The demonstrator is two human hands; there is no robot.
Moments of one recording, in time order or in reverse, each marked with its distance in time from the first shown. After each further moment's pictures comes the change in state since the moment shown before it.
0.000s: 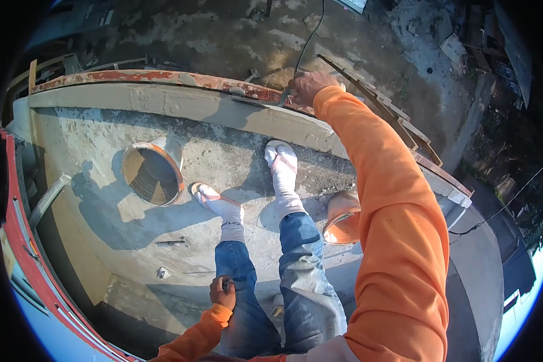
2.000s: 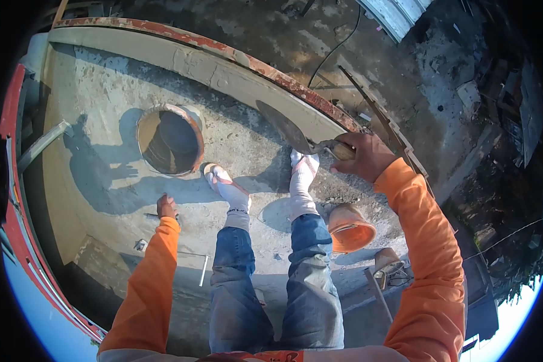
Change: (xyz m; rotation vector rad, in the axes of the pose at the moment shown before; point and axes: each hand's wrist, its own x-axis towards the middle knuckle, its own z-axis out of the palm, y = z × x) left_hand 0.263 -0.169 -0.036 -0.940 0.286 -0.707; right_hand -0.100 -0.092 -0.077 0.541 -0.153 -0.029
